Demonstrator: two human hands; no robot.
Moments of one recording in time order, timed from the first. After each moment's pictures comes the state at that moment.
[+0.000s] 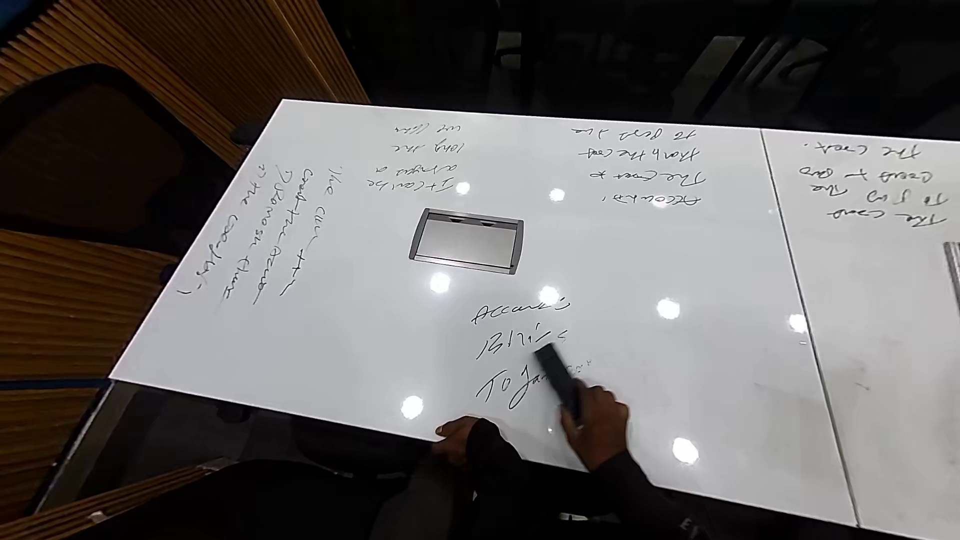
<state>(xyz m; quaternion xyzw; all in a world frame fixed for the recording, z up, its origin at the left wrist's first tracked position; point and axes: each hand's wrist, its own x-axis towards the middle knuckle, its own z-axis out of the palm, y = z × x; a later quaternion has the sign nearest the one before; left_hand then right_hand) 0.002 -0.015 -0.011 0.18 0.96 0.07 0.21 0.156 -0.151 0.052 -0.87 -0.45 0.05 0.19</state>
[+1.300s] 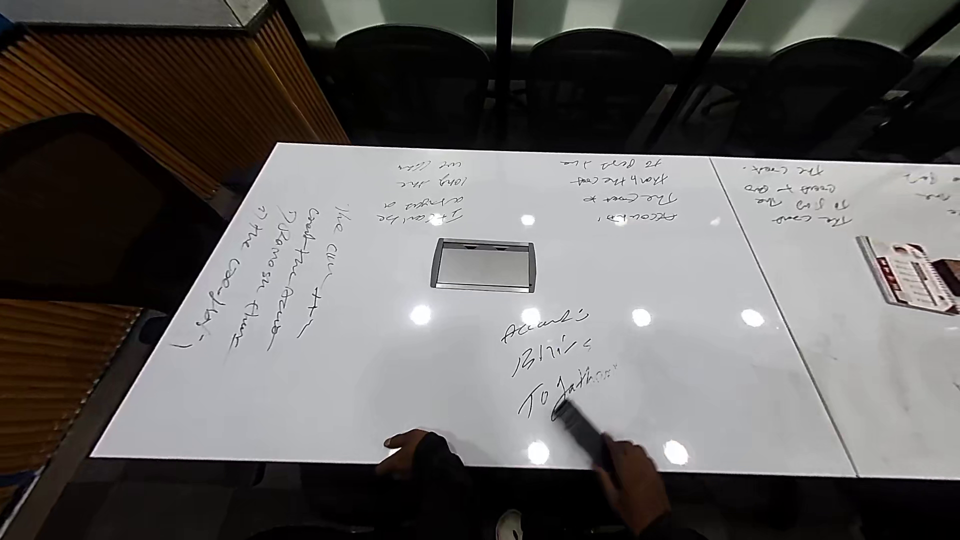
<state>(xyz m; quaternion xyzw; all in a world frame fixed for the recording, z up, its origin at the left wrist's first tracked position) -0.146 0.133 -0.016 0.16 0.94 0.20 0.23 0.067 -0.189 0.062 -0.88 -0.44 0.09 0.15</state>
